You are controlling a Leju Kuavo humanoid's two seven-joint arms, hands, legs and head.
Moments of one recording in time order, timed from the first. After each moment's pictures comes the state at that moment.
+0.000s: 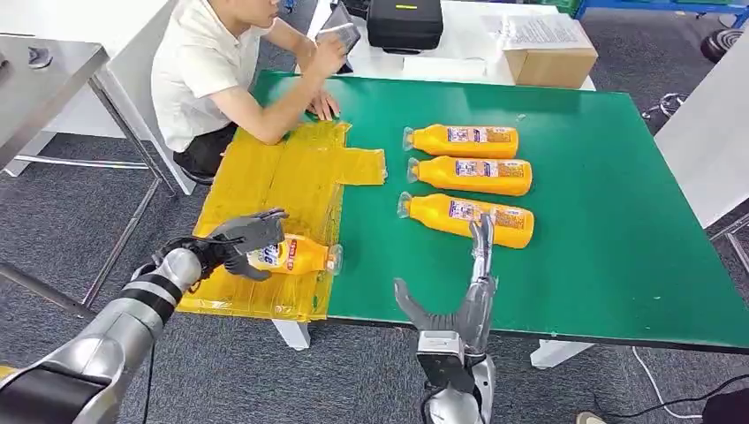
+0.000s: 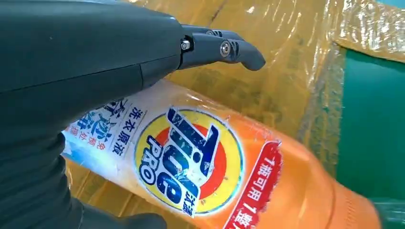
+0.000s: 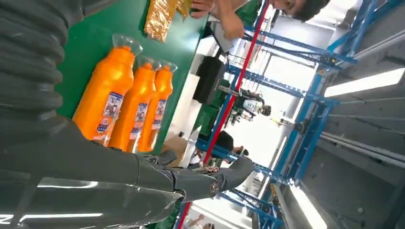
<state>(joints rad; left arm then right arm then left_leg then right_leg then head) -0.70 0.09 -0.33 -0.56 -0.45 -0.30 -0.19 0.05 0.26 0.34 -1.49 0.48 -0.70 -0.70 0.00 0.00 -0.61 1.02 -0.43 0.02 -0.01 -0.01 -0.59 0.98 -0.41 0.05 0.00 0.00</state>
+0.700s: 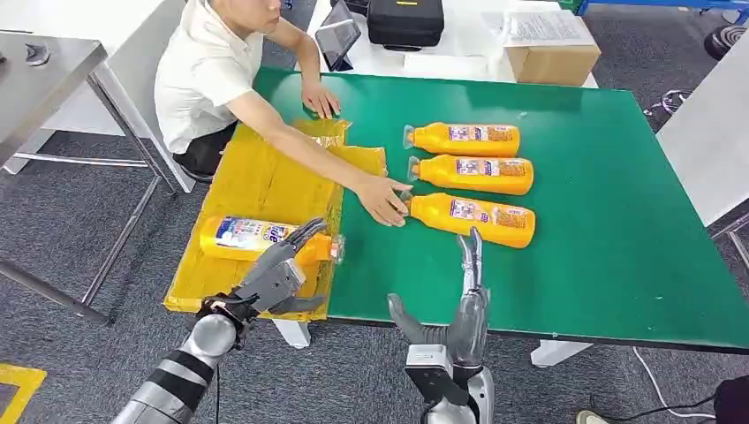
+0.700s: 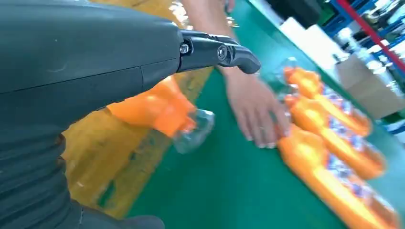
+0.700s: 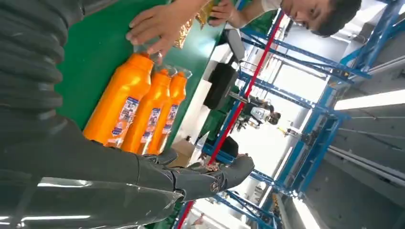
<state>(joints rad) -0.29 -0.02 -0.34 -1.14 -0.23 -0.02 -0.29 0.09 0.26 0.33 -1.48 0.56 -0.70 -0.70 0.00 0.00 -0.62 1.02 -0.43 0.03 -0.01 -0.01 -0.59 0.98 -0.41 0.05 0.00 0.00</state>
